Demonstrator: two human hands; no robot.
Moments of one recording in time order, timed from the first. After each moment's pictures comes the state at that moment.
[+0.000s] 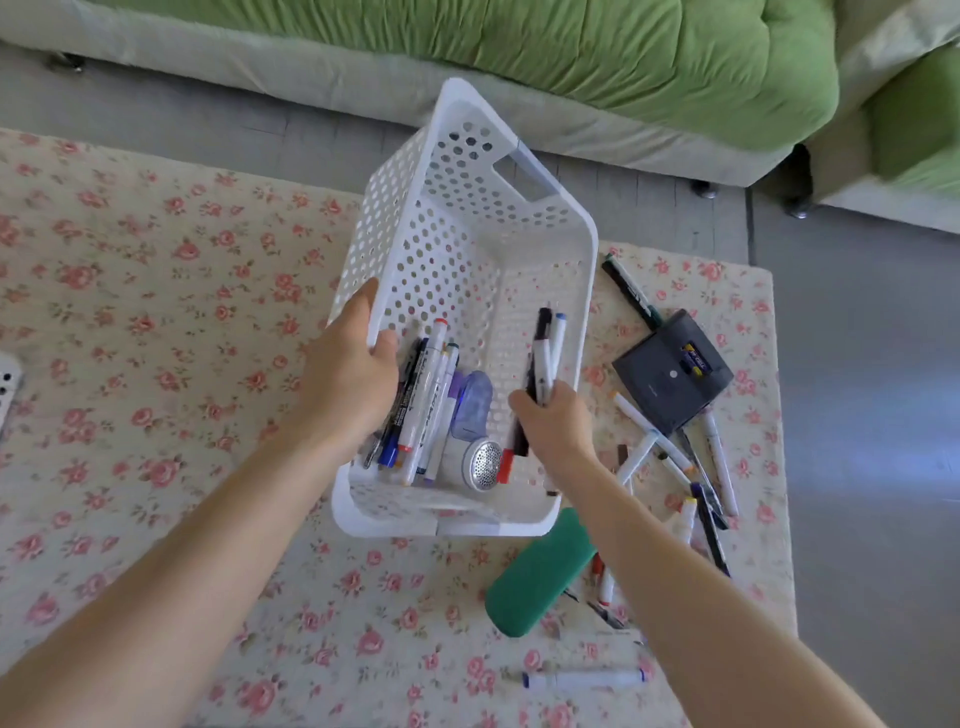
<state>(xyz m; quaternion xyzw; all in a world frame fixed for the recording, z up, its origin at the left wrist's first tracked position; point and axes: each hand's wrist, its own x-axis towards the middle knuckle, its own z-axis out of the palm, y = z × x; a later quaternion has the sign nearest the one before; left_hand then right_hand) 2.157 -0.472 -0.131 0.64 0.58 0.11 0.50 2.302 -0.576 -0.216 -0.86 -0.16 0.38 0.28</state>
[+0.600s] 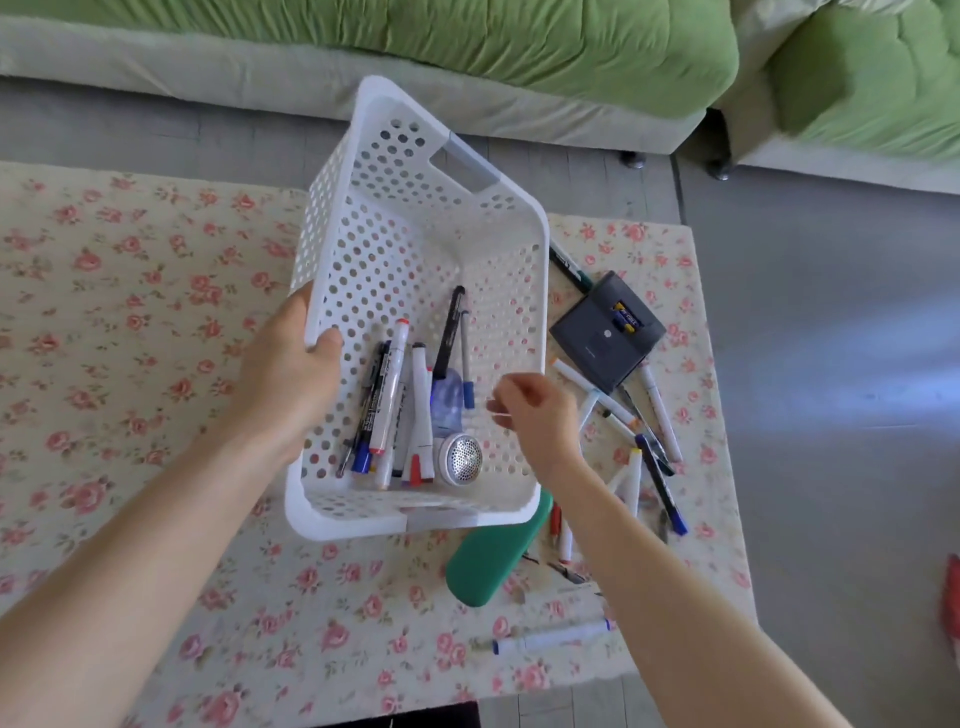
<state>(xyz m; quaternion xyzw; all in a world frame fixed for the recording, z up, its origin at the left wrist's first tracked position) 2.172 -0.497 -0.132 0.64 0.58 0.09 0.50 2.320 -0.635 -0.214 -0.81 -0.09 0.38 0.45</state>
